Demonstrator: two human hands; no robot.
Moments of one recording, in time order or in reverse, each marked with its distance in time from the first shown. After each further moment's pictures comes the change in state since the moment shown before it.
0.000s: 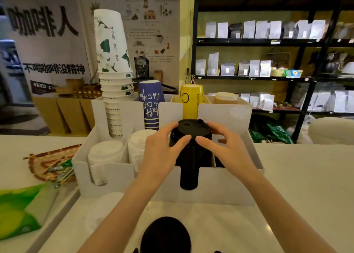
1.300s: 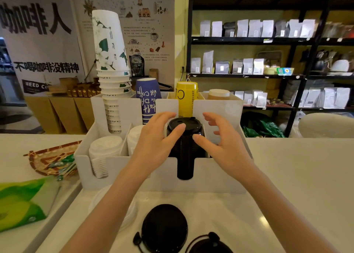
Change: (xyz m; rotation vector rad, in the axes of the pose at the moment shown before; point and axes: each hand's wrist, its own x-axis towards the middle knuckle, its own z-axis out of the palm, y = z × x) left_hand -0.006 0.021 -0.027 -0.009 -0.109 0.059; right_hand -0.031 -0.033 -0.008 -0.189 0.035 -0.127
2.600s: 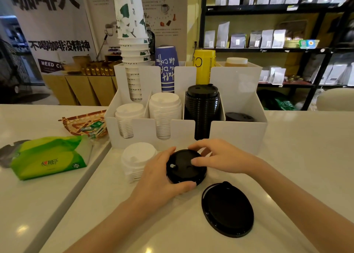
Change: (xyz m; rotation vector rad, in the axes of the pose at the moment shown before) left_hand -0.147 -0.043 -0.015 0.040 -0.321 -0.283; right_hand -0.057 0.002 0.045 -0.069 -0.747 0.134
